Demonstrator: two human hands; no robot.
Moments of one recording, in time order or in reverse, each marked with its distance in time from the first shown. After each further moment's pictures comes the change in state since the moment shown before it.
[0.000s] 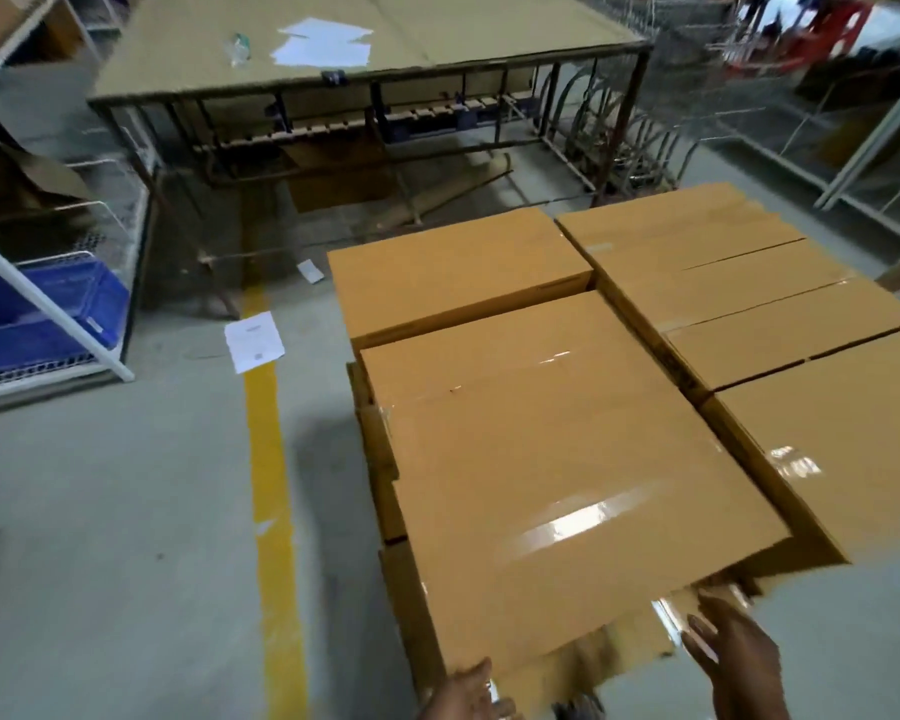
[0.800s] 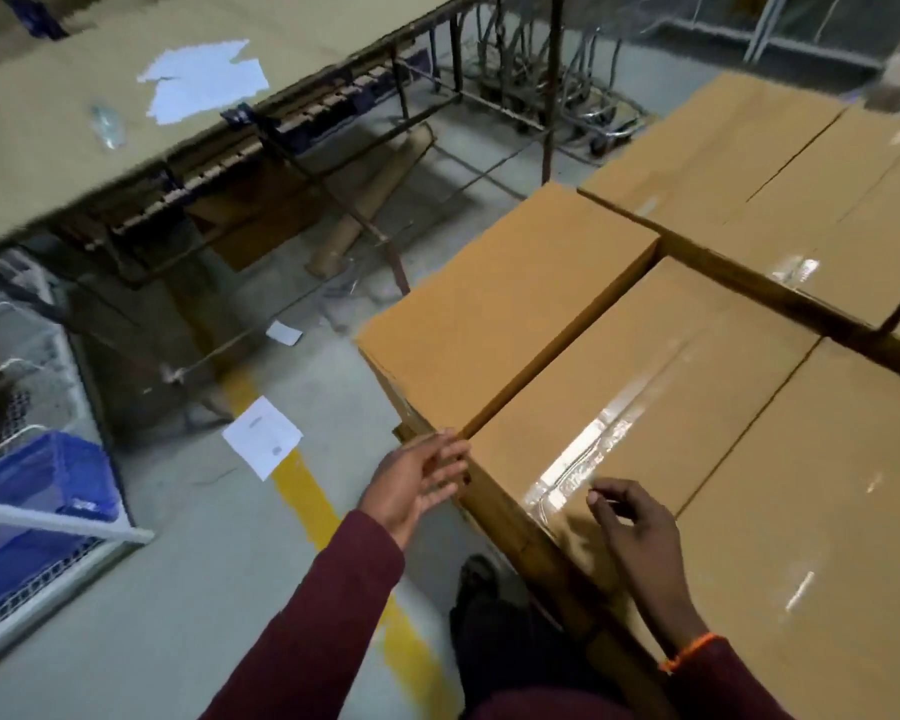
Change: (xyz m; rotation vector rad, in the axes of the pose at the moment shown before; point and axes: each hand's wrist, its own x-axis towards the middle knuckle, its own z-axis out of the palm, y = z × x) left_hand -0.093 0.481 0.054 0.850 -0.066 0.552; right_hand -0.088 0.019 0.414 -0.305 -0.074 -0.476
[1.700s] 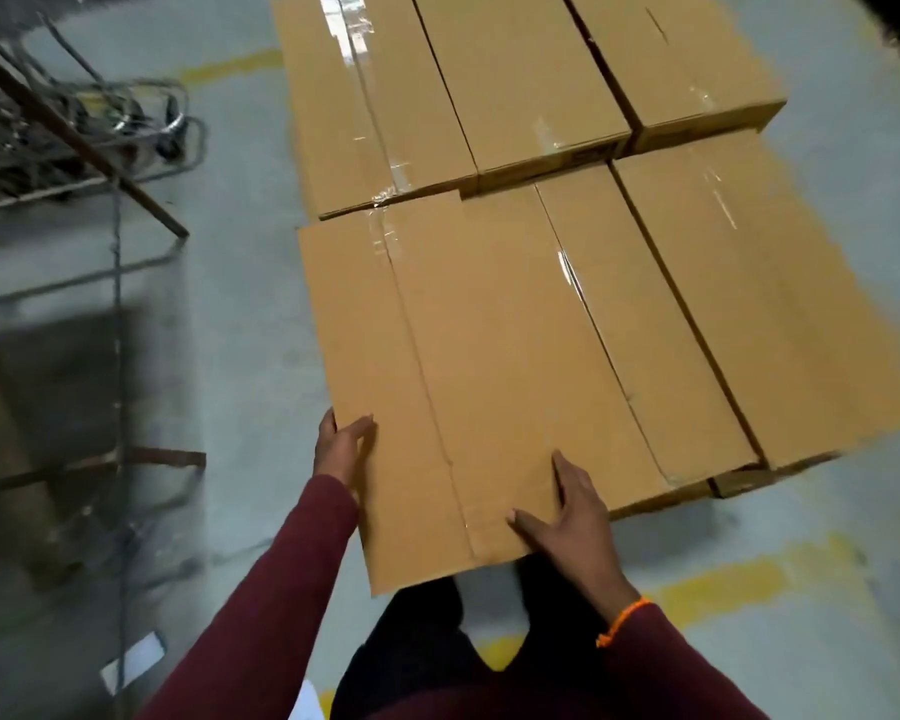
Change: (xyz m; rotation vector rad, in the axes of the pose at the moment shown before) left_hand 0.396 0.207 -0.016 0.712 -0.429 -0.095; right_hand 0.114 -0.093 0.281 -0.064 0.639 0.657
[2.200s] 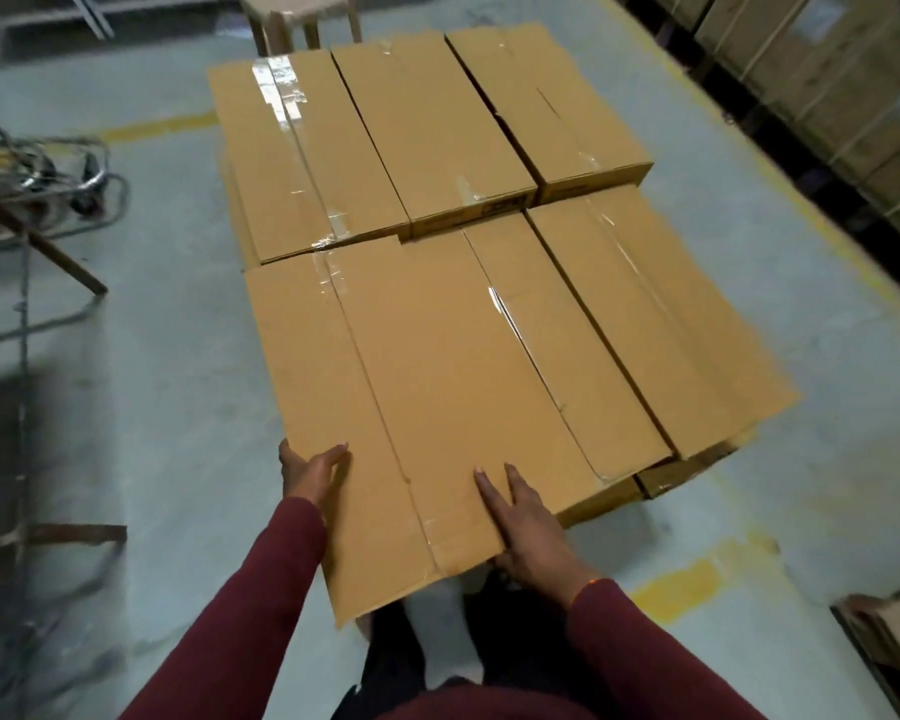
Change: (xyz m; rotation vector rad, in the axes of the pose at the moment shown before) left_hand 0.000 0.000 0.018 0.135 0.022 0.064; right_hand -0.001 0.004 -0.019 -0.646 -0.249 -0.215
